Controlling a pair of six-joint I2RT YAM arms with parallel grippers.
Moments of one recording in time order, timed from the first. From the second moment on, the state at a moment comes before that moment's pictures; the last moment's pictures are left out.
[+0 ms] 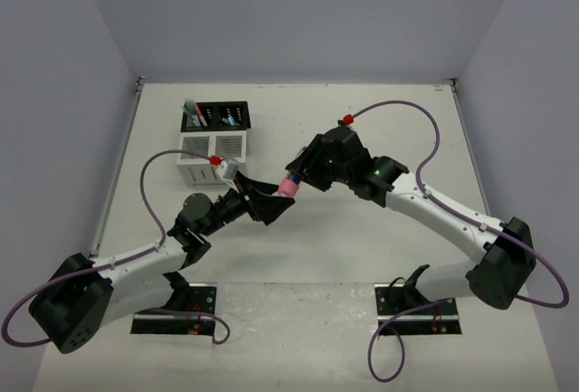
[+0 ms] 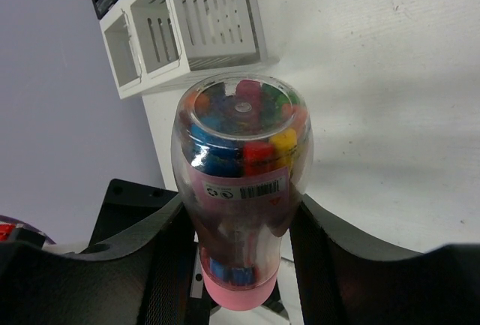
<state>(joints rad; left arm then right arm) -0.69 1.03 0.25 0.88 0.30 -0.70 0.78 1.35 1.13 -0.44 0.06 1.23</state>
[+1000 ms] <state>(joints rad) -0.72 1.22 0.34 1.04 0.27 -0.71 0.80 1.32 1.13 -0.42 0.04 1.21</state>
